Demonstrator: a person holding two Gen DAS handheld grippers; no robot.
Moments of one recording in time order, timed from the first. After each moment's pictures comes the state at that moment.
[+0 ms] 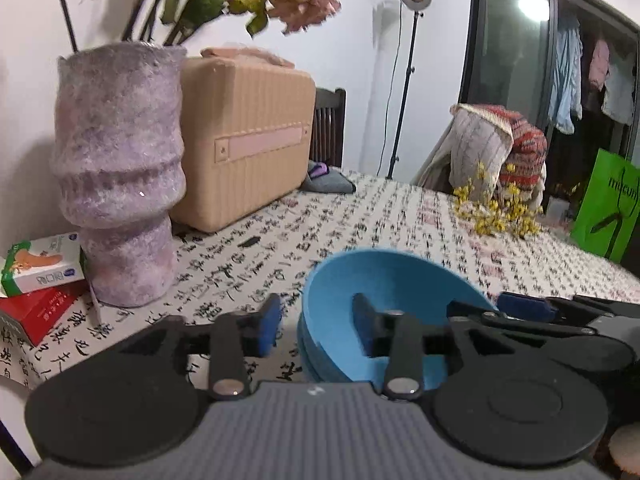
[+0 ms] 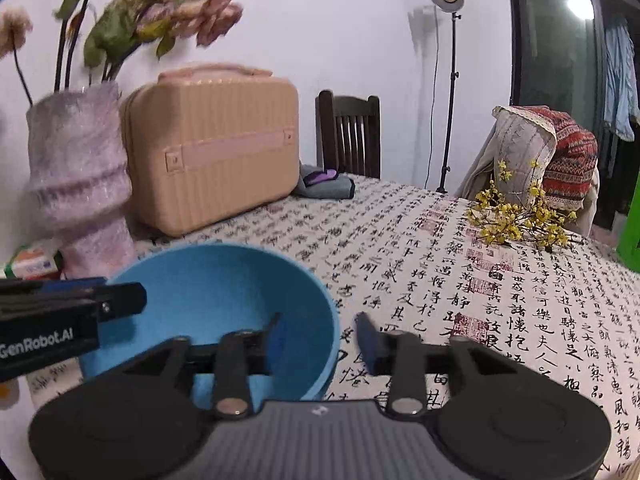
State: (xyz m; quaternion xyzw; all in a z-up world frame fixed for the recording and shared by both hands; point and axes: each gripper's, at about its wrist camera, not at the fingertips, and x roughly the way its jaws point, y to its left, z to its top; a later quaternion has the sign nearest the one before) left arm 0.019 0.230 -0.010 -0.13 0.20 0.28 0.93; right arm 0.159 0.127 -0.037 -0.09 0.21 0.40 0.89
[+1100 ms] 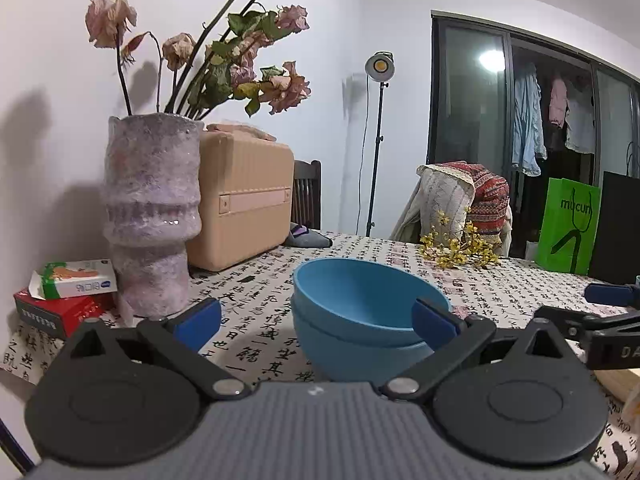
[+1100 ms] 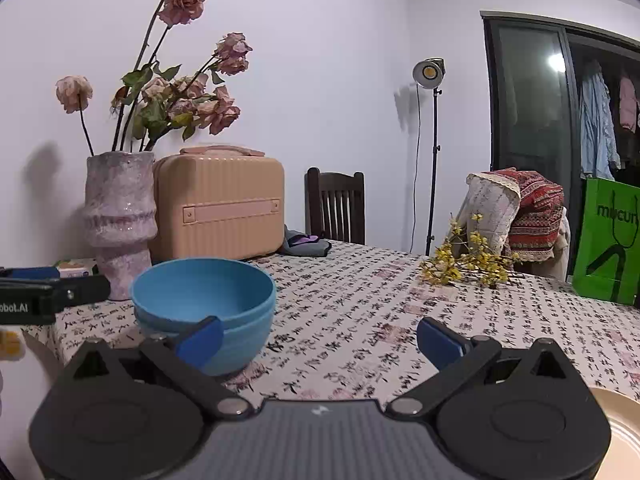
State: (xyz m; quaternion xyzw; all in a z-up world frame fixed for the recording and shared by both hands) left arm -0.074 0.164 -0.028 -0.07 0.09 0.26 0.96; right arm 0.097 -0.019 -0.048 -0.06 0.09 0.41 0.90
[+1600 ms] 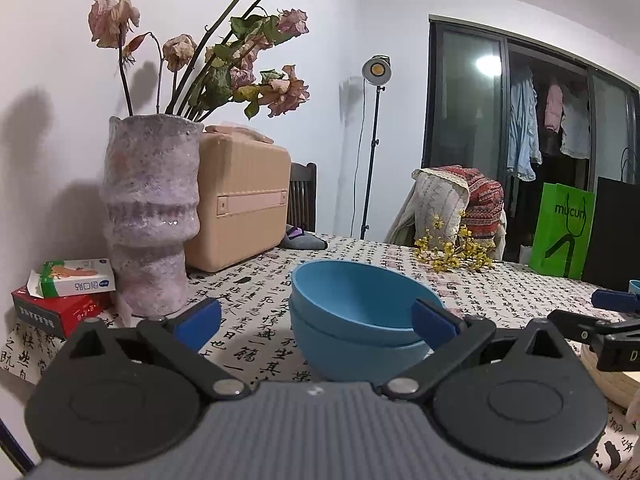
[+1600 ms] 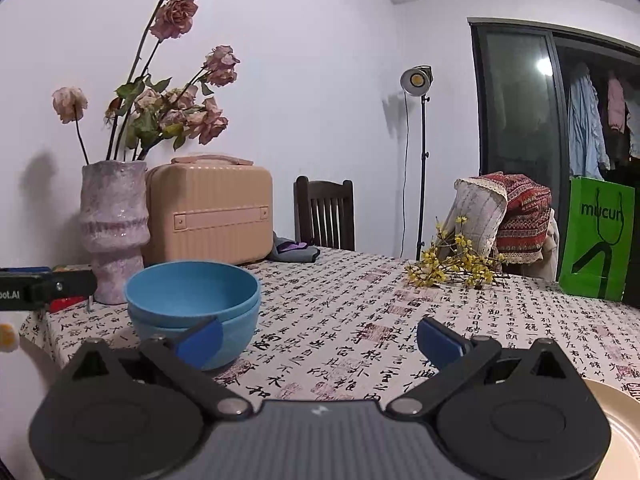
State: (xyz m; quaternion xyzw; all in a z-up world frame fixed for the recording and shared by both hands) left arm -0.079 0.165 -0.027 -0.07 0.08 0.26 0.96; right arm 0.094 -0.036 -0.051 -0.05 0.08 0.40 0.91
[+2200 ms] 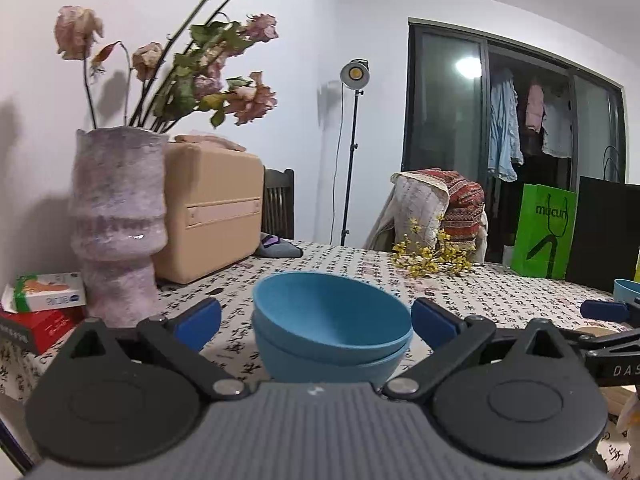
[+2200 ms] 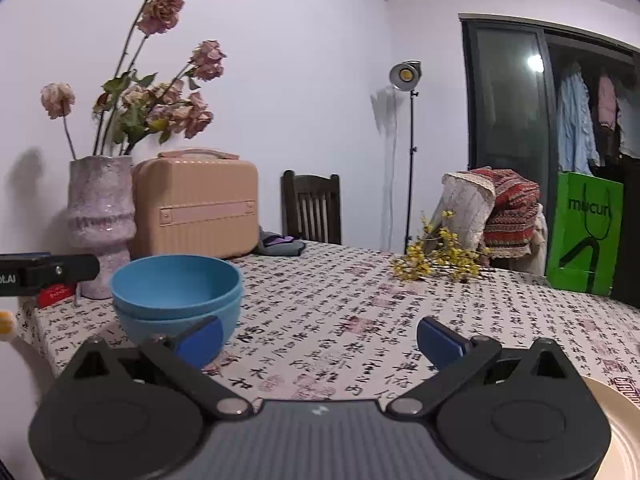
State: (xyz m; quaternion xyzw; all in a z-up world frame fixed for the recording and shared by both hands) left arm -0.057 0.153 -0.021 -0.06 0.08 0.23 0.97; right arm 0.105 -0.046 -0.053 -0.05 0.09 0.38 0.92
